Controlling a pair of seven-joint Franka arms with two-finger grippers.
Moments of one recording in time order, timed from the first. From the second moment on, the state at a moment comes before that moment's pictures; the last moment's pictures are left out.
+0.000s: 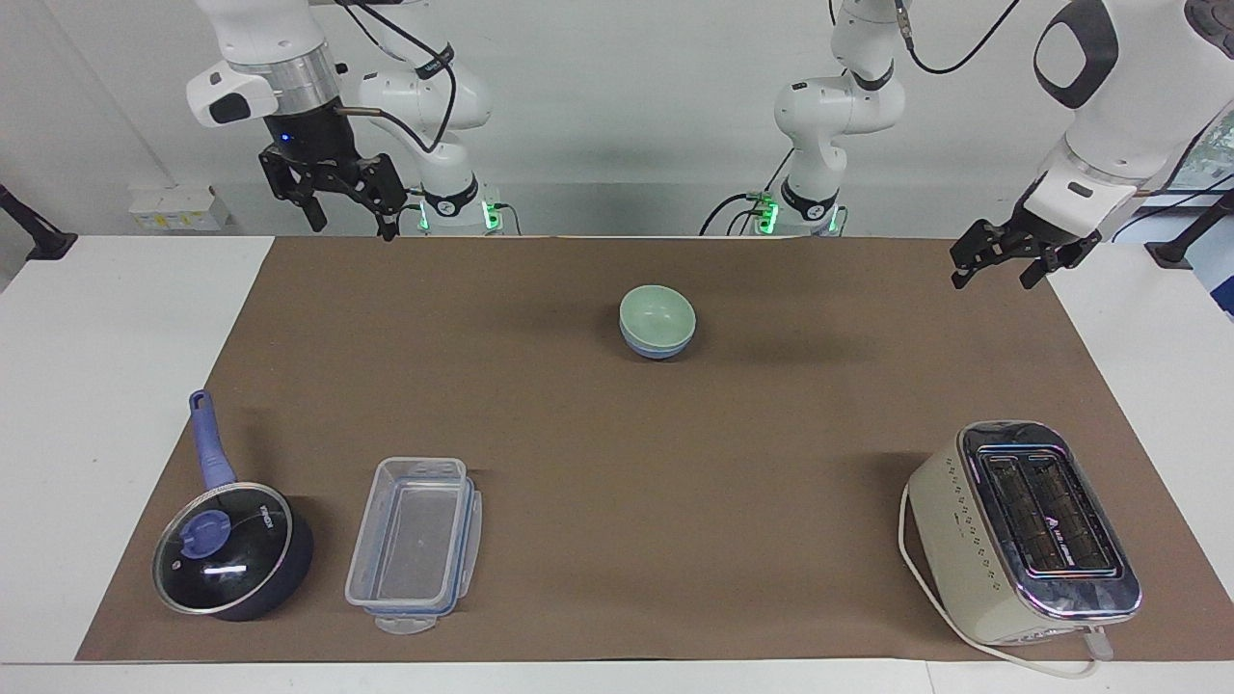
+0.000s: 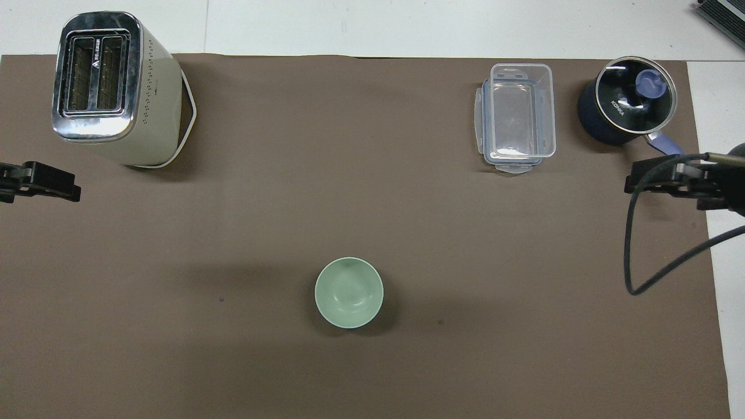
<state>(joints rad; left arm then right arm) 0.05 0.02 -0.04 -1.59 -0.02 1.57 0.06 -0.03 -0.05 0.09 -1.51 -0.01 1.54 0.29</state>
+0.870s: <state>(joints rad) 0.05 0.02 -0.04 -1.59 -0.02 1.57 0.06 -0.03 0.02 0.10 -1.43 -0.04 1.44 0.23</state>
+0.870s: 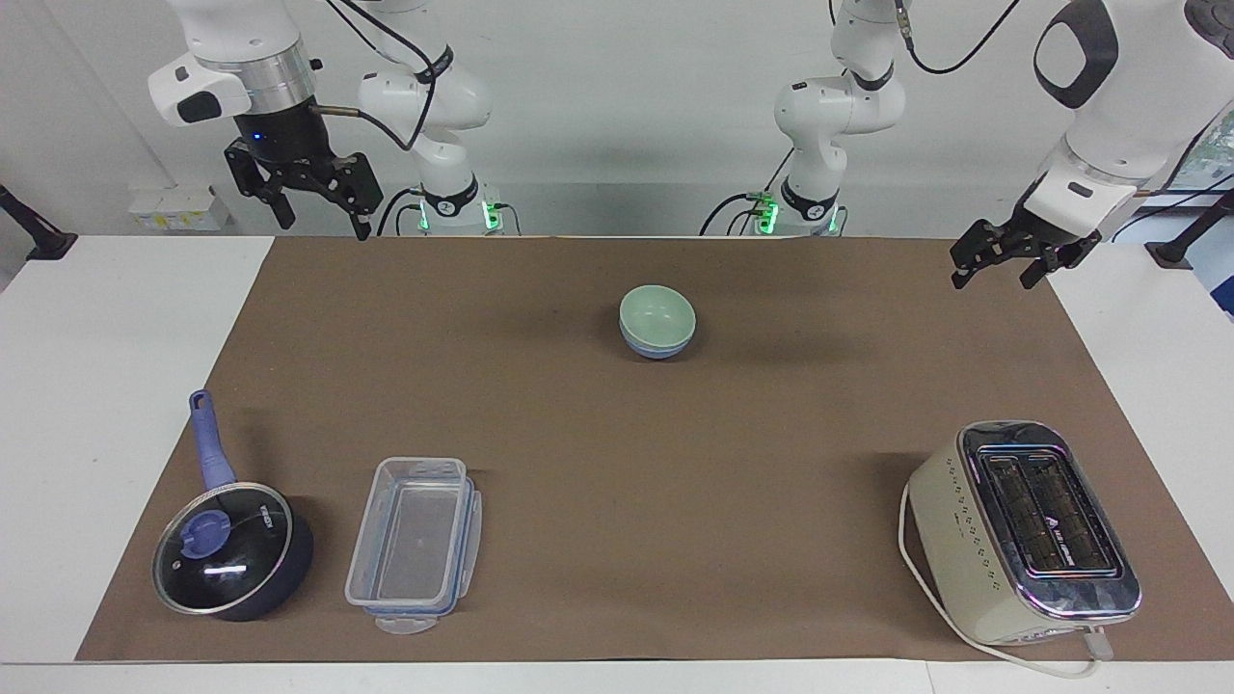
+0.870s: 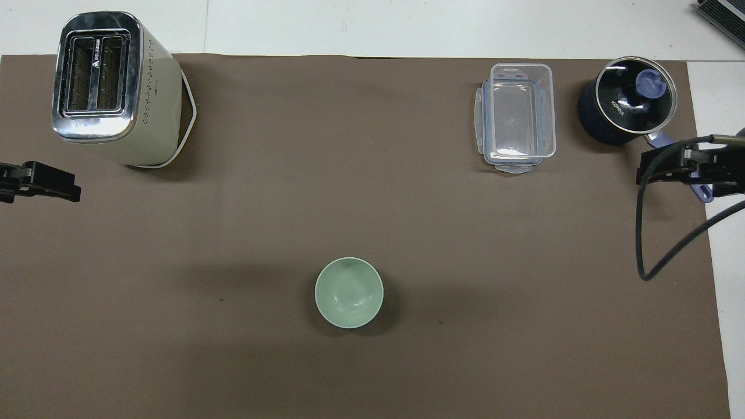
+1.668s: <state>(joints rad) 0.05 0.02 -0.04 -1.59 -0.02 1.57 0.06 -0.04 0.02 0.10 -1.43 -0.04 1.43 0.20</state>
